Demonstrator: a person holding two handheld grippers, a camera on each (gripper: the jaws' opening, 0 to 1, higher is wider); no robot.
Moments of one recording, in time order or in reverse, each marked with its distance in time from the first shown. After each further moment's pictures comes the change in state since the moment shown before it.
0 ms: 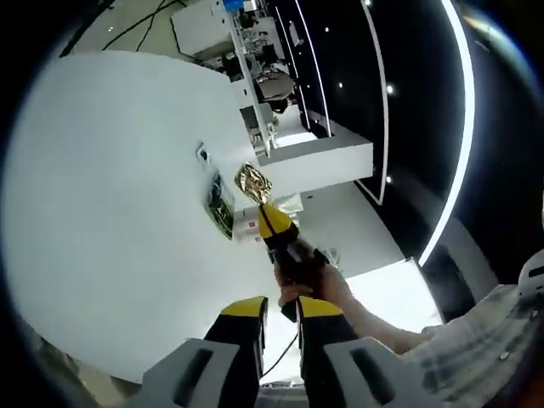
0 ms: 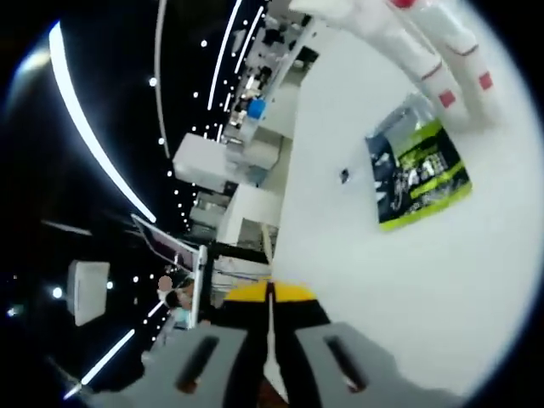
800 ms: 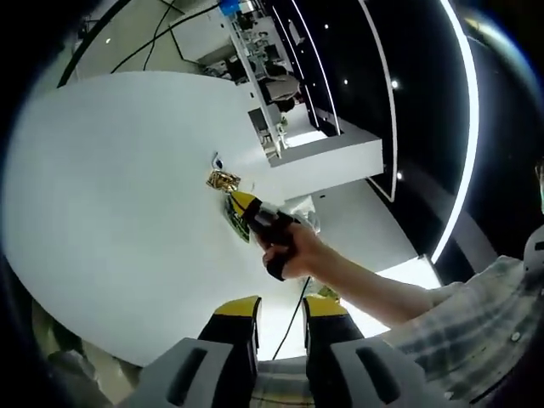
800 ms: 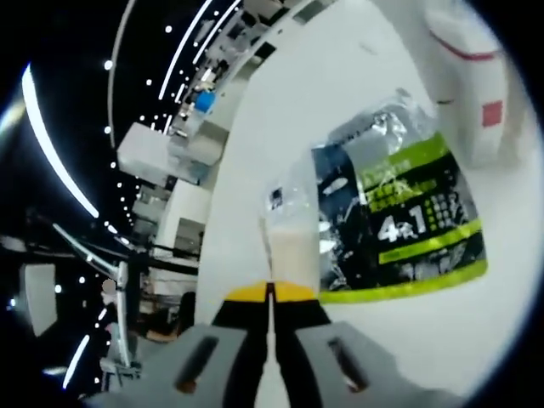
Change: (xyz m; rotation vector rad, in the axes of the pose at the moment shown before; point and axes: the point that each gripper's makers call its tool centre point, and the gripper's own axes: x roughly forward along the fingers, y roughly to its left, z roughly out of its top) left arm -0.031 0.017 0.013 -0.025 -0.051 0.063; right arm 0.052 -0.079 0.018 -0.047 0.058 -0.312
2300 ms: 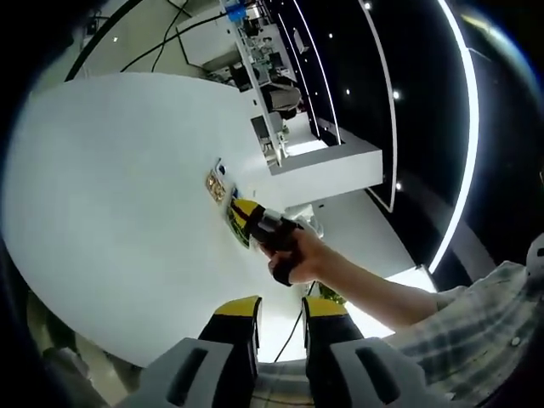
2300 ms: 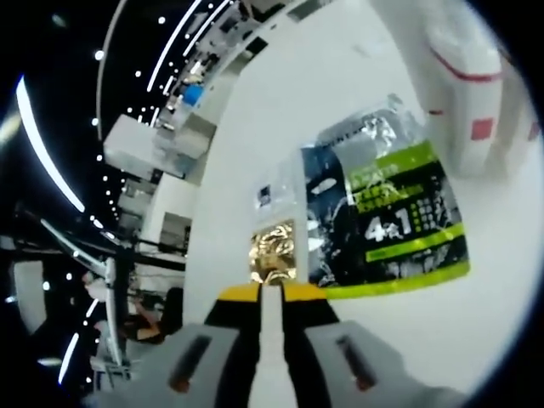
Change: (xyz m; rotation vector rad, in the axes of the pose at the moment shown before) left arm -0.004 0.001 0.001 -0.024 -0.042 -0.015; right arm -0.002 -0.006 0.005 -0.028 0.015 -0.067
